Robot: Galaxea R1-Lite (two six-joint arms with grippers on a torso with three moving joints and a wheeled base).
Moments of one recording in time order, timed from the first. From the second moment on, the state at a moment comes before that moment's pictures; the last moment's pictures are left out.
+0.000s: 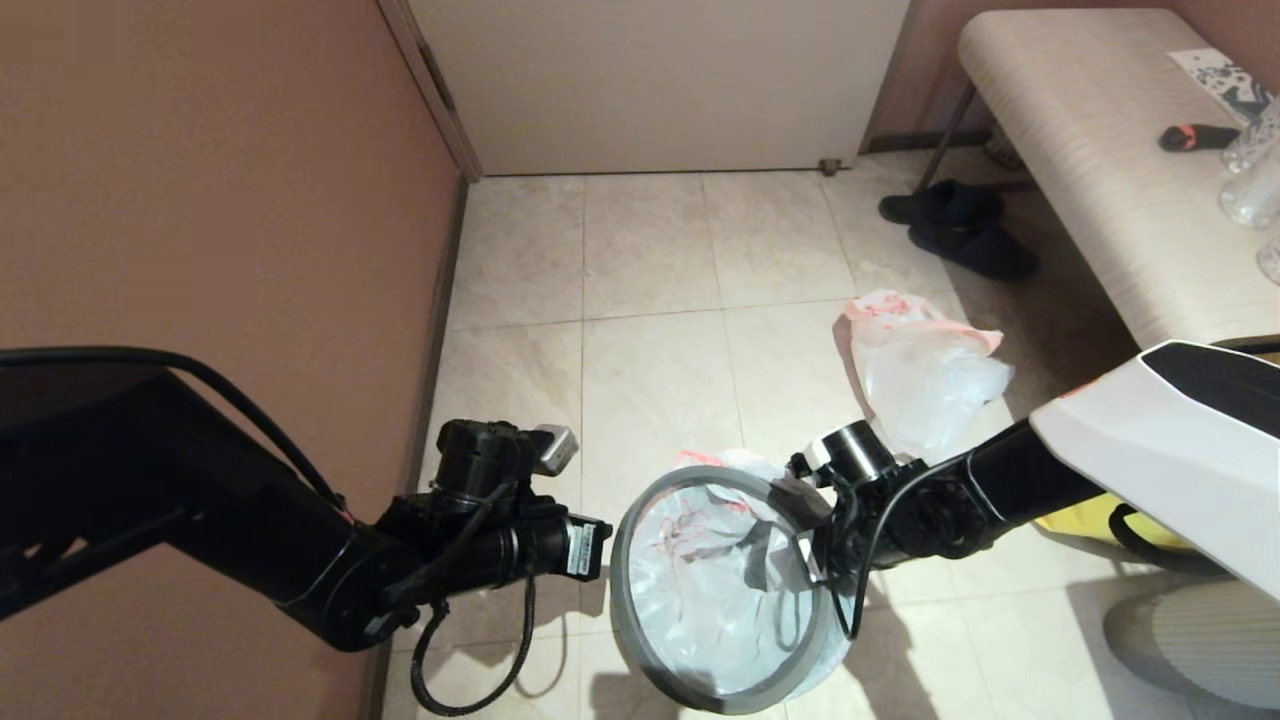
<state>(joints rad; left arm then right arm) -0.47 1.98 -0.72 -0.64 -0.15 -0.13 0.47 2.24 -1.23 -0.03 -0.11 0.16</state>
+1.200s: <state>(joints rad) -0.47 1.97 -0.72 -0.64 -0.15 -0.14 0.42 2.14 -1.24 0.03 -0.13 0.14</state>
